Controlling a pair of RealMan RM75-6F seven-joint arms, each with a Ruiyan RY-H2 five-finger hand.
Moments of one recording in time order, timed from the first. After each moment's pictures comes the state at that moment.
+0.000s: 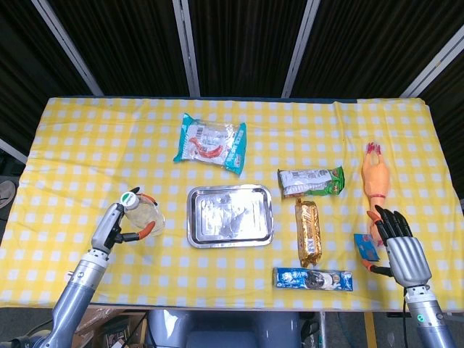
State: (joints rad) left arm -0.40 -1.39 -0.21 -1.91 1.18 1.11 -0.48; right arm 0.15 -1.27 0.03 -1.42 -1.55 1.42 0.14
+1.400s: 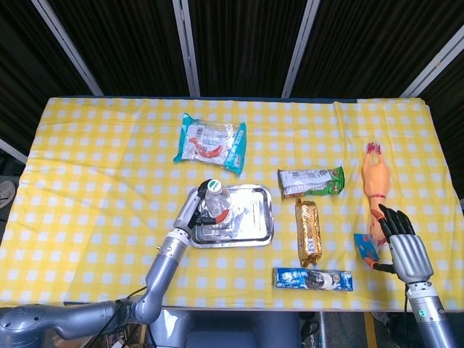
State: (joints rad) left arm -0.70 -1.96 -0.42 -1.44 0.97 0.99 -0.26; right arm 0.16 -1.28 0.04 -1.38 -1.52 1.38 0.17
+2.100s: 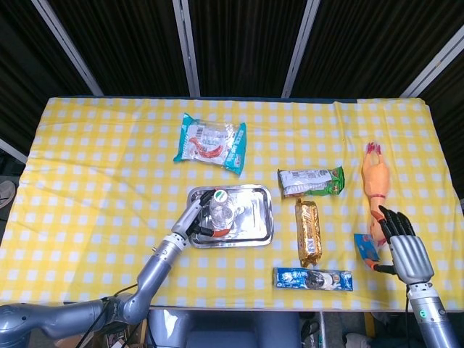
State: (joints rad) left arm -0.68 -1.86 -0.34 -1.46 1.06 0.87 -0.33; right arm 0.16 -1.26 0.03 -1.41 -1.51 1.36 0.16
